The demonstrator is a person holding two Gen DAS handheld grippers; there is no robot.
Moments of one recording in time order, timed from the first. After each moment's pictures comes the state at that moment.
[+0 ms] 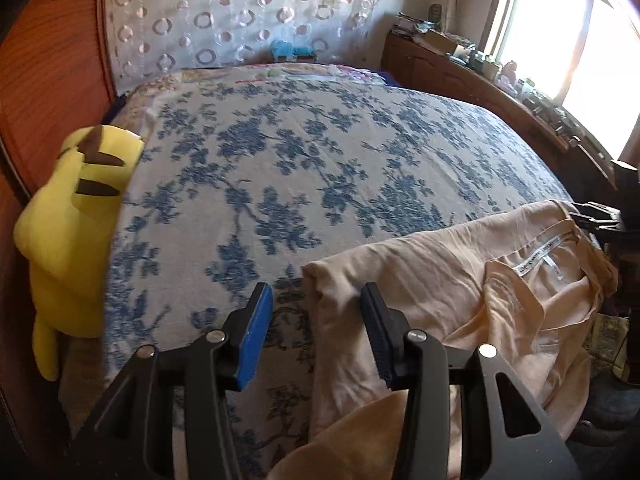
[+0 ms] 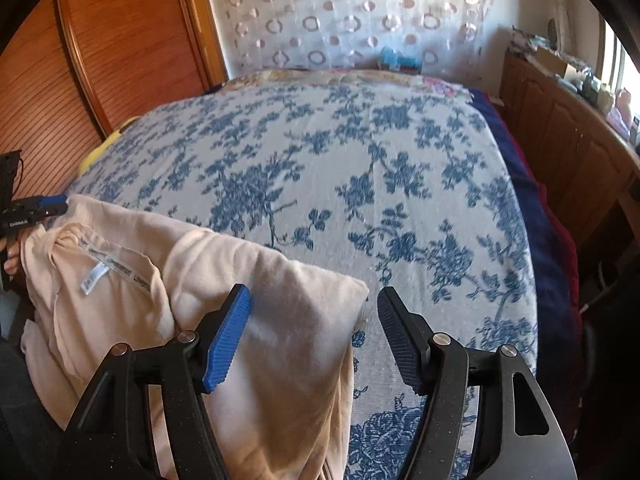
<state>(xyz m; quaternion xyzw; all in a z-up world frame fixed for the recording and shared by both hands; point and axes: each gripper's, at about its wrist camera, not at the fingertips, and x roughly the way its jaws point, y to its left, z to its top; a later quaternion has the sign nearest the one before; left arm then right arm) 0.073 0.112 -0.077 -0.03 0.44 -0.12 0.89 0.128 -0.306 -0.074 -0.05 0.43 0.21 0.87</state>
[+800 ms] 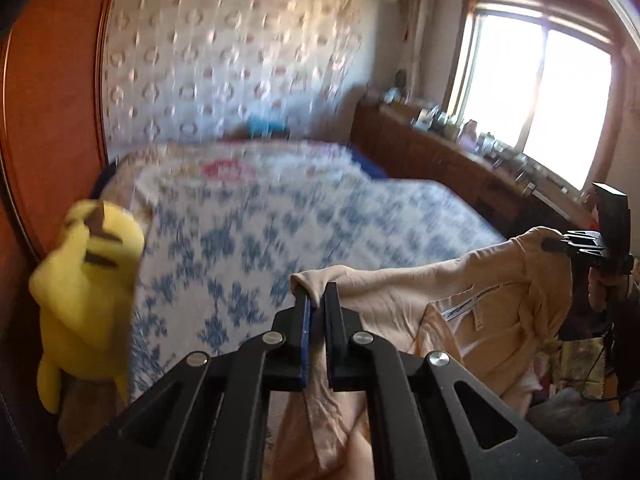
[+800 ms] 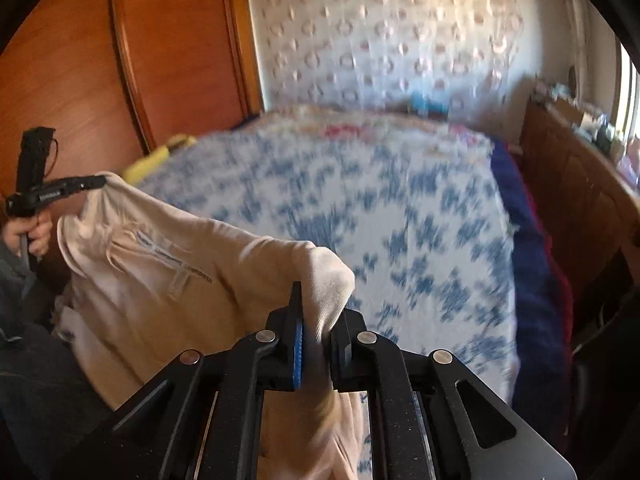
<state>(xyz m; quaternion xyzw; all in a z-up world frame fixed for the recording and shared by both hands) 0.005 0.104 0.029 -0.04 0.30 -0.16 0.94 0.064 -0.296 0.008 -0.07 0.35 0.27 0.89</state>
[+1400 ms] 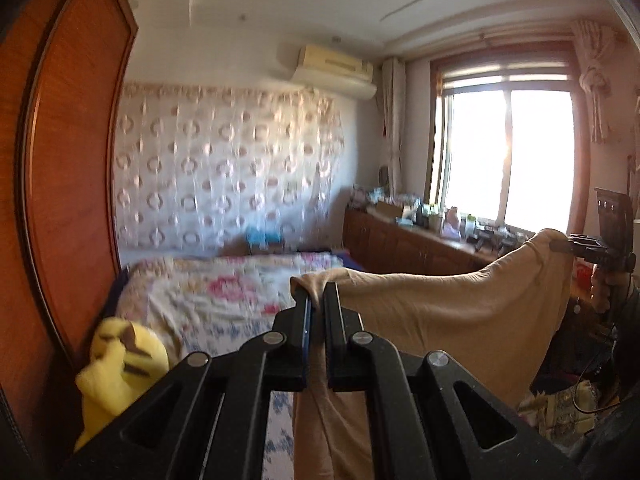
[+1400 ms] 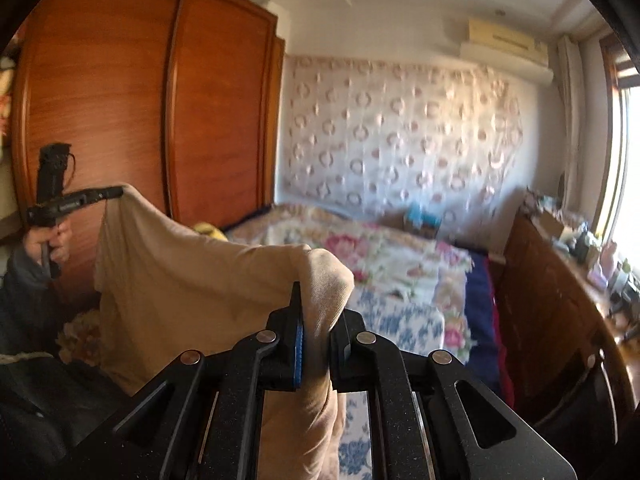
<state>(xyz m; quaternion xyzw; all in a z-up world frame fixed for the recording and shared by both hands) -0.064 0.119 0.175 -0.03 0.11 -0.15 0.98 -0.020 -0.308 0.194 -0.10 0.18 0.29 0.93</state>
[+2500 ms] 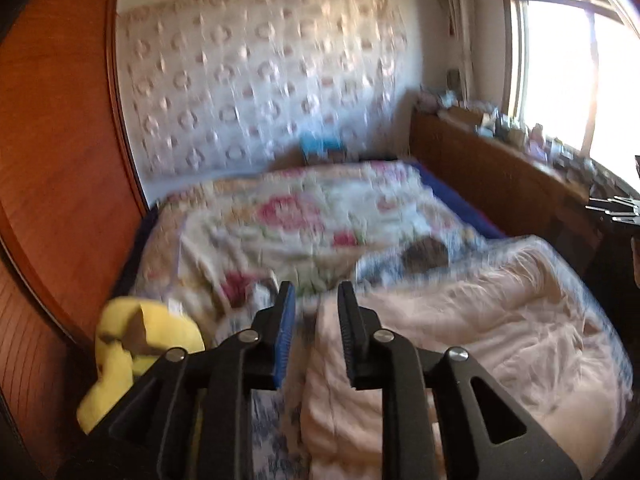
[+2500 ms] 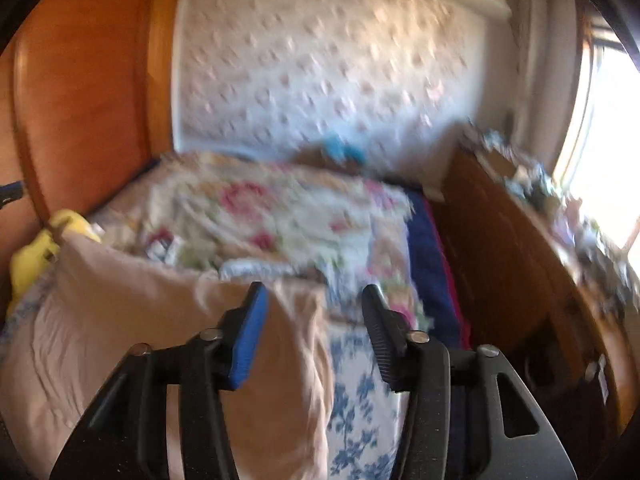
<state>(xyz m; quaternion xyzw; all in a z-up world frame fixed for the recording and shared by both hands) 0.230 0.131 0.032 0.02 0.32 -0.05 0.95 0.312 -0.267 0.081 -0.11 0.33 0.11 0.93</state>
